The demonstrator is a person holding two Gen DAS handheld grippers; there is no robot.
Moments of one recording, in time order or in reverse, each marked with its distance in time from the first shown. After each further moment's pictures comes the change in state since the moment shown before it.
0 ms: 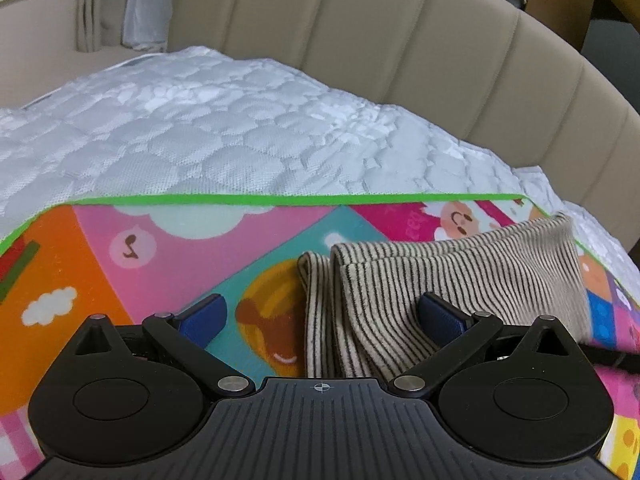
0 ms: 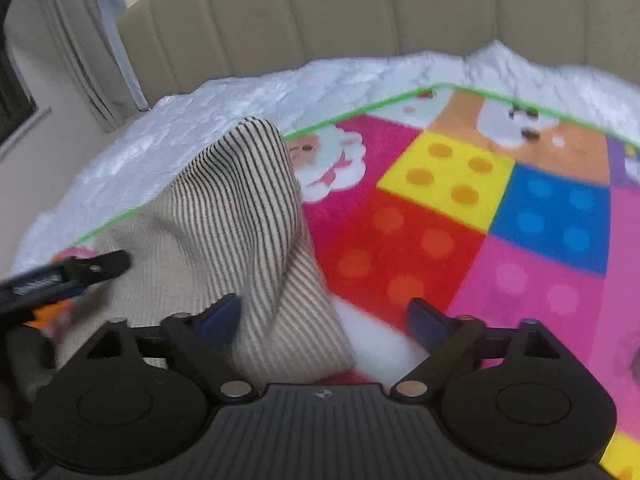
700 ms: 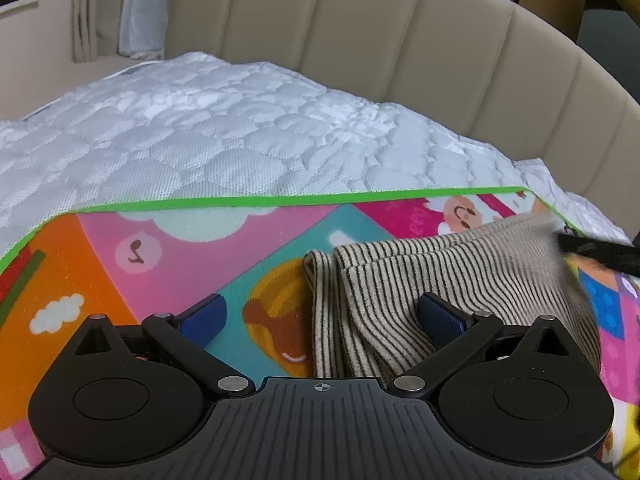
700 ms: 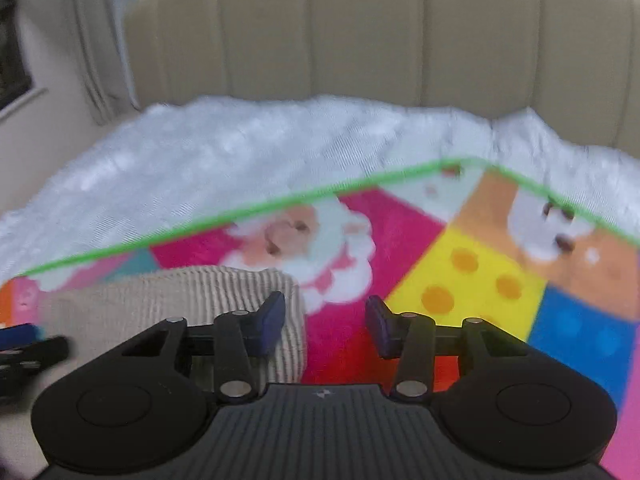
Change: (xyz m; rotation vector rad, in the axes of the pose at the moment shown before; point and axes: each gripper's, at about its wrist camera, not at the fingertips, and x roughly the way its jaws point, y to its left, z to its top) left arm 0.001 0.000 0.001 0.034 -0.012 0.014; right arm 0.063 0.005 0.058 -0.113 -0.051 -0.065
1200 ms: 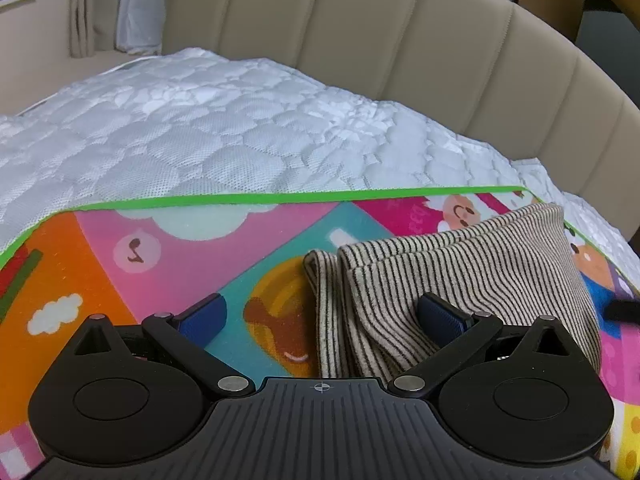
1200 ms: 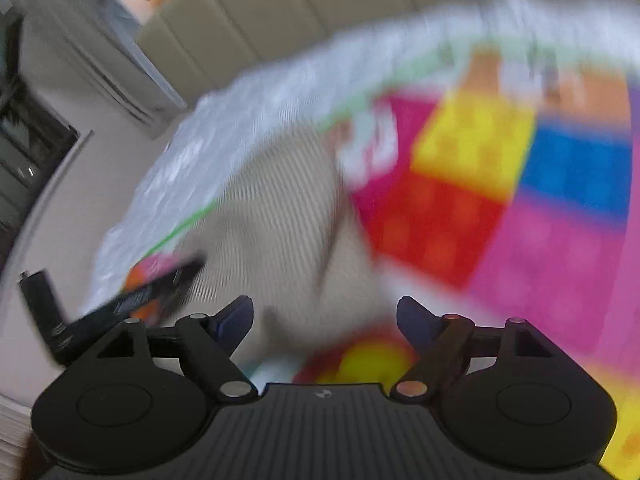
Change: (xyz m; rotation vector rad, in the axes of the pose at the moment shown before) left arm 0.001 0.003 0.000 -0.004 0.010 -0.013; right arm -0.089 -0.039 -0.063 0.401 0.268 0.366
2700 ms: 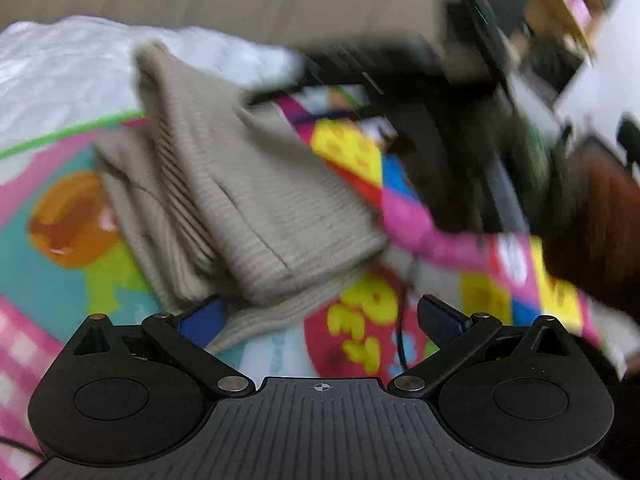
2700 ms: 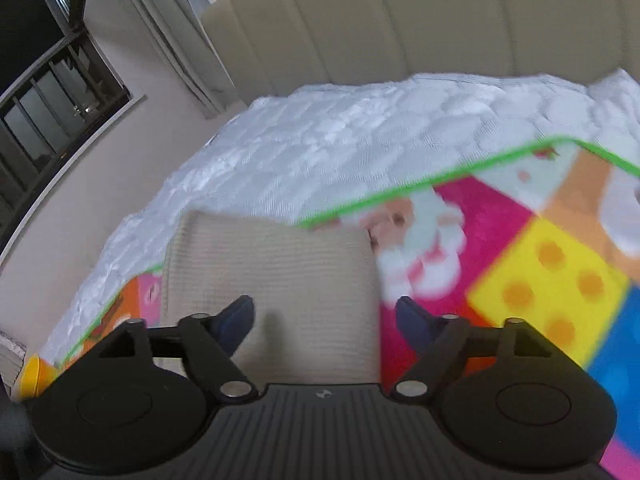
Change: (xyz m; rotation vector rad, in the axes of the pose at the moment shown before) left arm -0.052 -0.071 -0.023 0.123 0.195 -0.403; right arm 0.038 0.014 0.075 -0.348 -0.065 0.049
